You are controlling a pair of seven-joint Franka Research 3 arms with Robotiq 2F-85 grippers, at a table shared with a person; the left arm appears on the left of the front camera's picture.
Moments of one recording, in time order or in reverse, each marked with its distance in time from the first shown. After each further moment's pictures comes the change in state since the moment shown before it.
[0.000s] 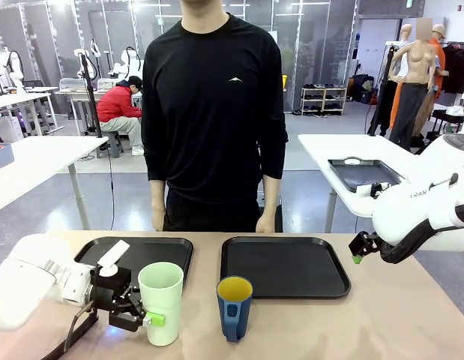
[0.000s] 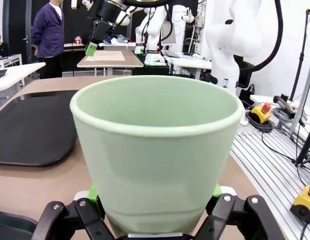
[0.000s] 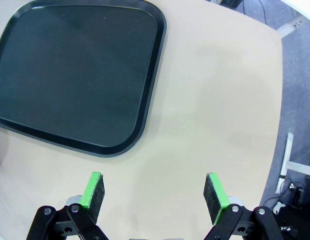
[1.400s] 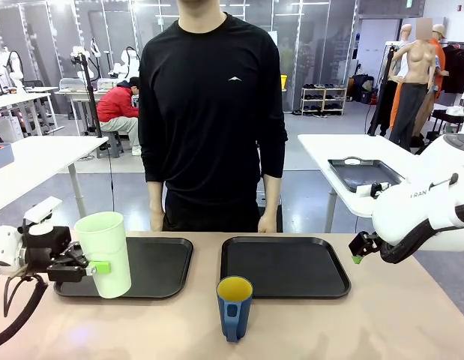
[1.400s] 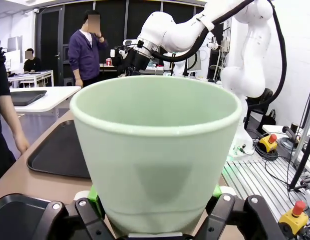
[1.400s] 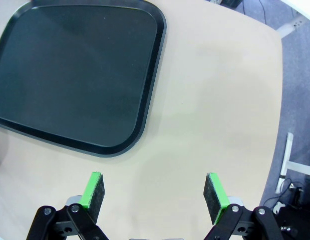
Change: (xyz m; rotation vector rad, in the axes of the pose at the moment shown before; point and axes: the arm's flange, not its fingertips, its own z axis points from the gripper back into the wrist) left arm 0.080 -0.027 0.117 0.151 -0.107 -0.005; right arm 0.000 0.000 0.000 0.000 0.000 0.000
